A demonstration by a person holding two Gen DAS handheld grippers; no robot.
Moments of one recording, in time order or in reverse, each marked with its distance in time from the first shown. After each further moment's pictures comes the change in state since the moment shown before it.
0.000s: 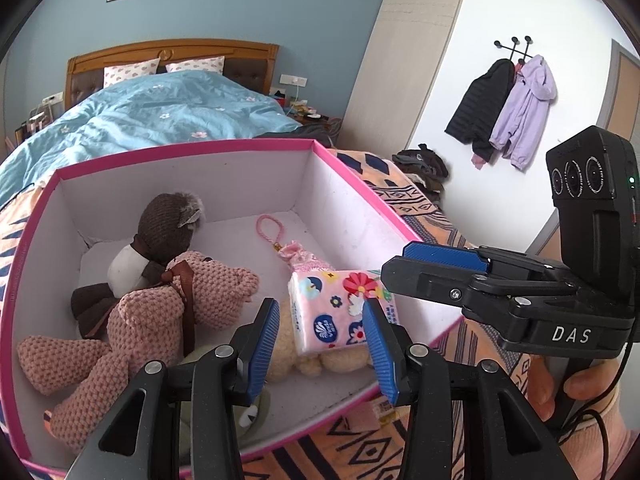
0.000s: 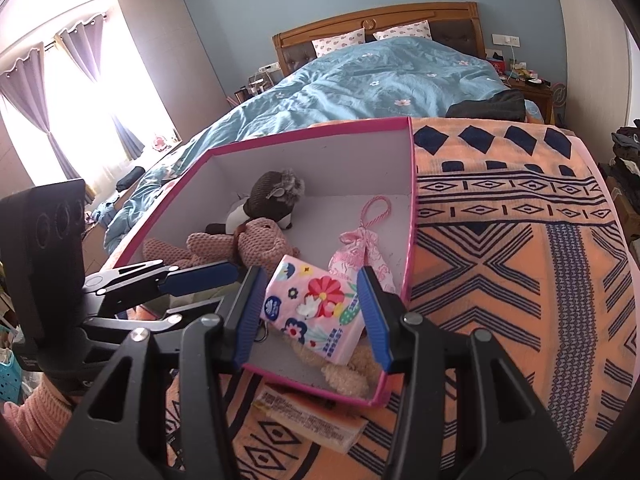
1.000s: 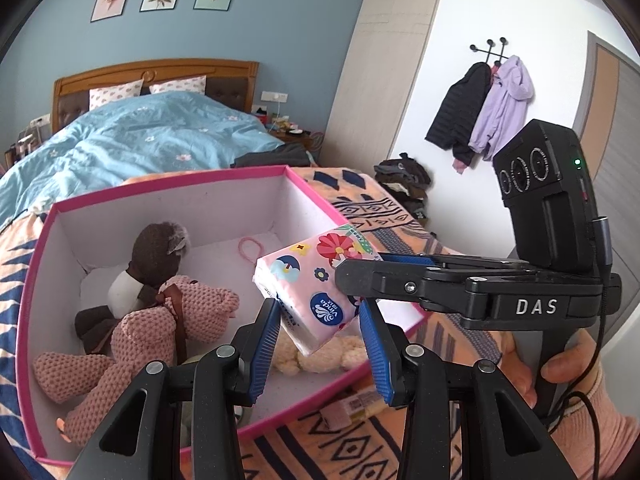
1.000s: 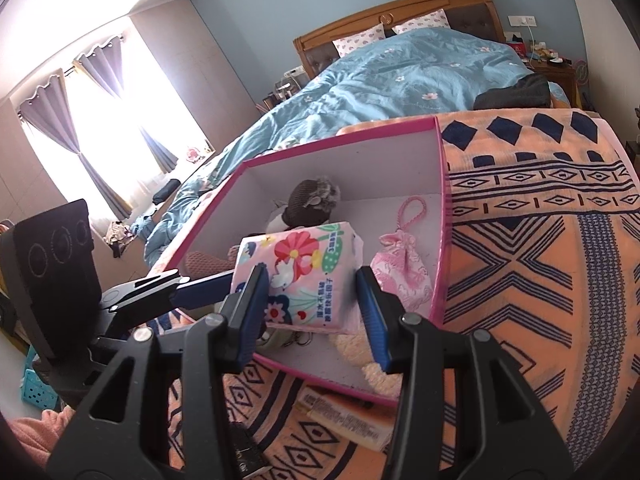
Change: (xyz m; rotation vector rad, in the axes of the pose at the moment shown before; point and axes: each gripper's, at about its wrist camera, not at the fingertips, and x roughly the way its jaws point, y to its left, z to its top) left arm -0.017 -0.014 0.007 0.054 -0.042 -0.035; right arm -0.006 -0.002 0.009 0.066 0.005 0.151
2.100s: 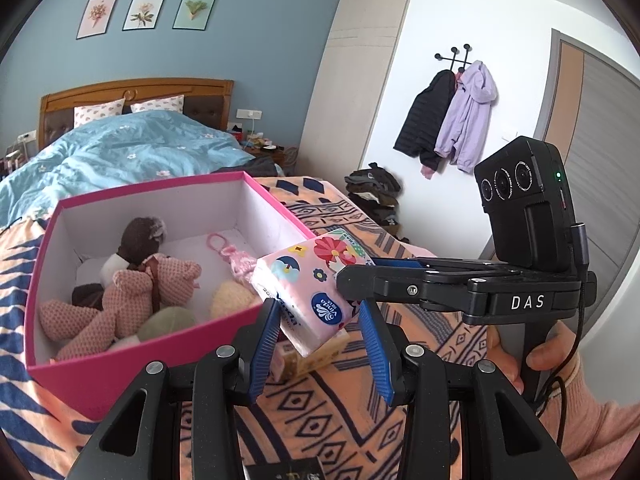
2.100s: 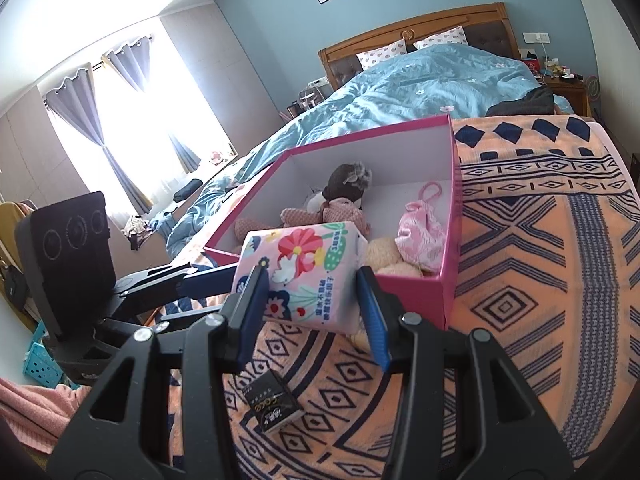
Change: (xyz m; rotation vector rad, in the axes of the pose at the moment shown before) left arm -0.057 -0.041 -0.037 0.051 -0.069 -0.078; right arm -0.058 0.030 -0.050 -0.053 -0.054 0.065
